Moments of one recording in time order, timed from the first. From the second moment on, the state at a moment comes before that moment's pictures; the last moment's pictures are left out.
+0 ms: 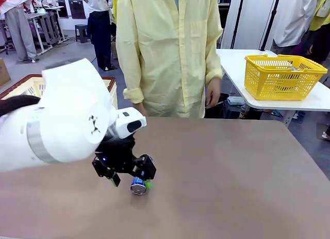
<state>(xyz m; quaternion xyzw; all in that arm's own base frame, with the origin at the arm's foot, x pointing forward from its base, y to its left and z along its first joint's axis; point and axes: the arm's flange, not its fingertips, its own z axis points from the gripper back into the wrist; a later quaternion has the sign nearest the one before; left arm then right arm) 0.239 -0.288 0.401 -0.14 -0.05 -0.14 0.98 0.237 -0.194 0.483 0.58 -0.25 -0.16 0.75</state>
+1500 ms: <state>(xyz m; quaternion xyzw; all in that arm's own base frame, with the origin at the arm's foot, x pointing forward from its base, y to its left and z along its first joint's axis) 0.361 -0.344 0.306 -0.03 0.04 -0.04 1.00 0.237 -0.195 0.483 0.58 -0.25 -0.16 0.75</state>
